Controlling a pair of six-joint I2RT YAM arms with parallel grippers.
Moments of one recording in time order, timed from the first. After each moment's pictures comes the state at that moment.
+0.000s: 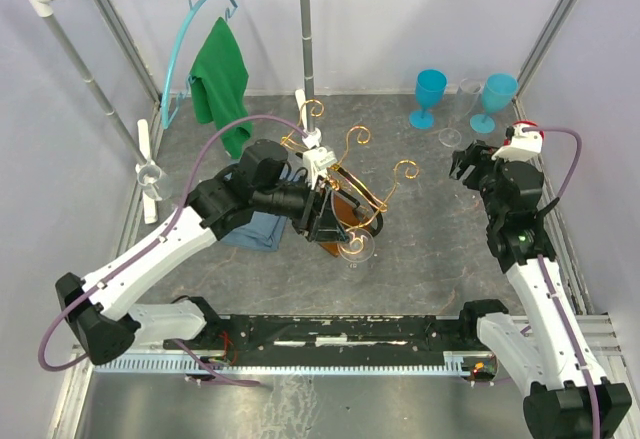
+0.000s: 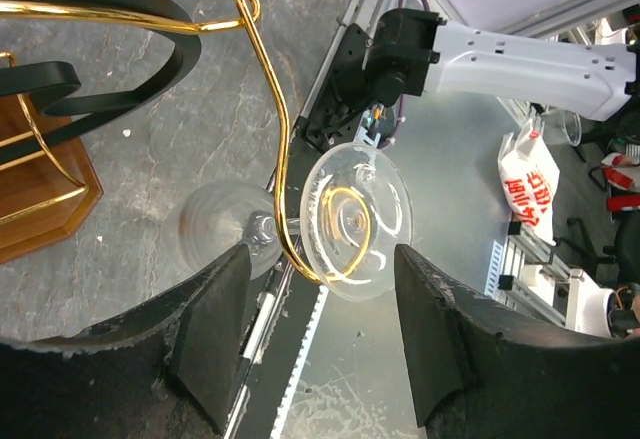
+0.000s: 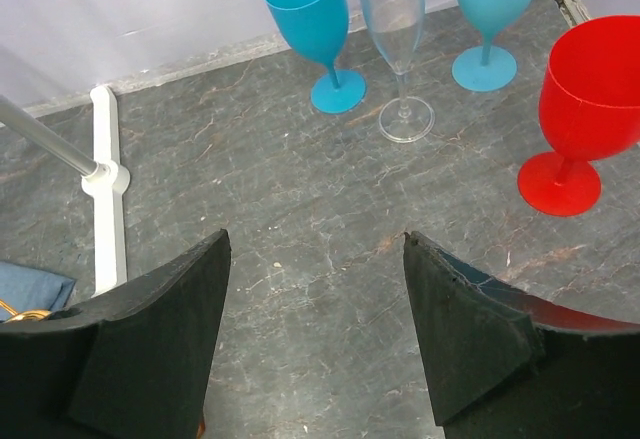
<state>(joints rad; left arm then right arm) -0.78 1.18 1.20 -0.57 0.66 -0.37 0.10 0.78 0.75 -0.13 0.14 0.28</state>
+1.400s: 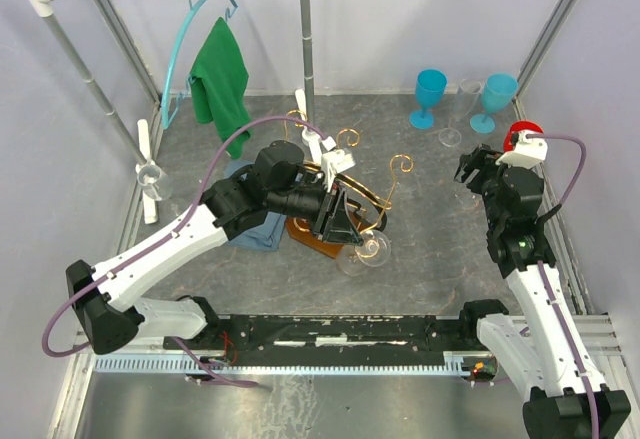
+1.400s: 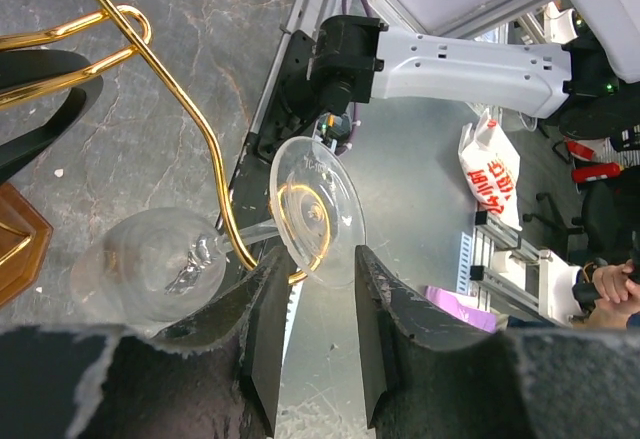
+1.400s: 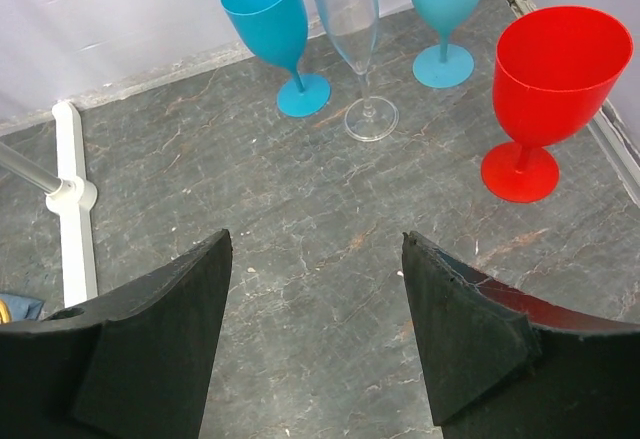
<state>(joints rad) -0.88 1.25 1.23 -0.48 0.69 -0.43 0.10 0.74 0.72 -0.13 0.22 0.28</state>
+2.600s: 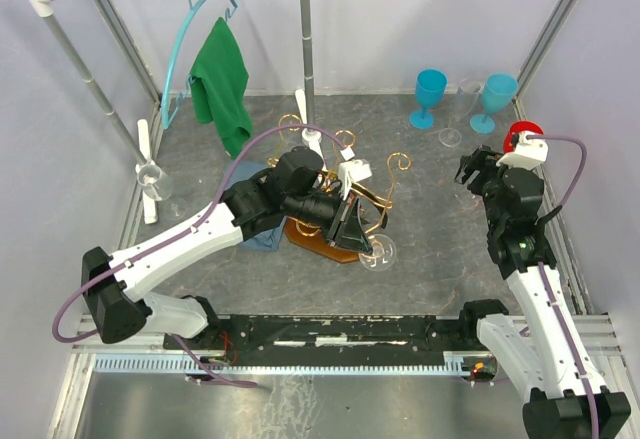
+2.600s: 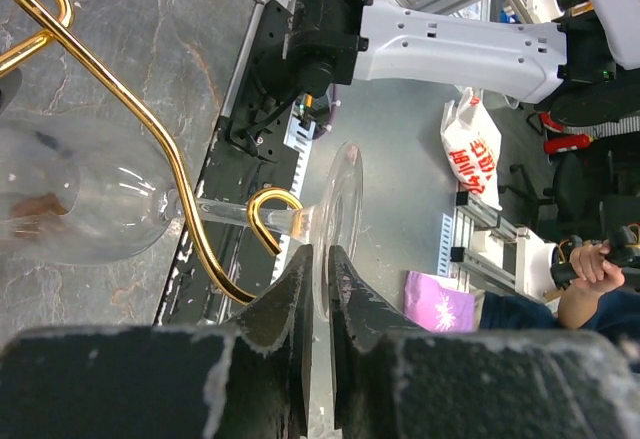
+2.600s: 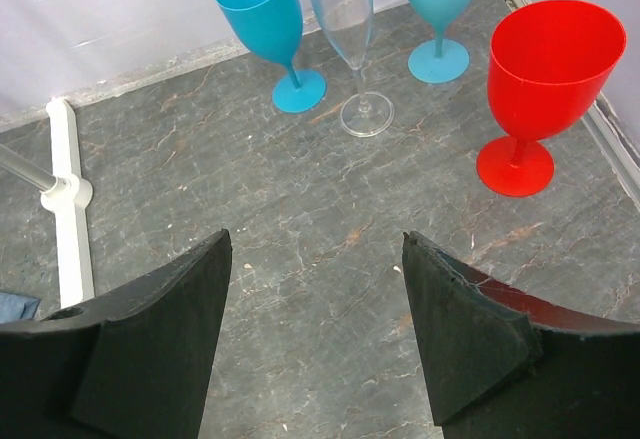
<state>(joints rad) -0.94 1.32 1.23 -0.43 0.72 -0.45 0.10 0.74 0.72 -0.15 0.23 0.28</state>
